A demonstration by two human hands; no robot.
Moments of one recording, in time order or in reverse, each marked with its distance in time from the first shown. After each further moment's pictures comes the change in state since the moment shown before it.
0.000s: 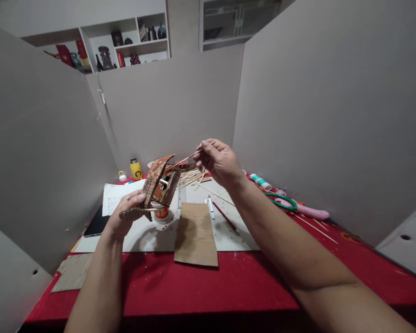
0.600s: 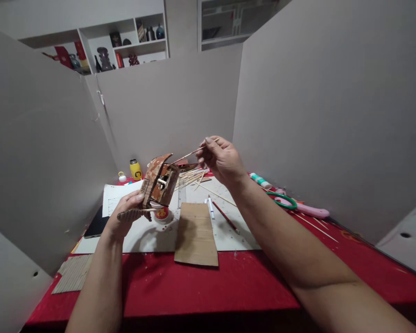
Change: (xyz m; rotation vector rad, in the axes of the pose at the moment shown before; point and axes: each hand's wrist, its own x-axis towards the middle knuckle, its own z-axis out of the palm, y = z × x) left_hand -0.002 0.001 -0.002 -0.042 -0.023 0.041; right_hand 0.010 0.010 -0.015 0.050 -0.044 -0.129
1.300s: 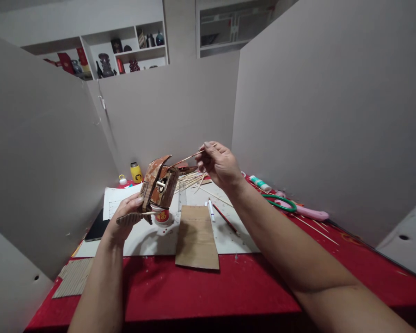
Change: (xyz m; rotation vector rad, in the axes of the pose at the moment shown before) left_hand -0.001 0.006 0.003 0.036 -0.041 0.026; right_hand 0.000 0.004 0.002 0.070 0.001 0.030
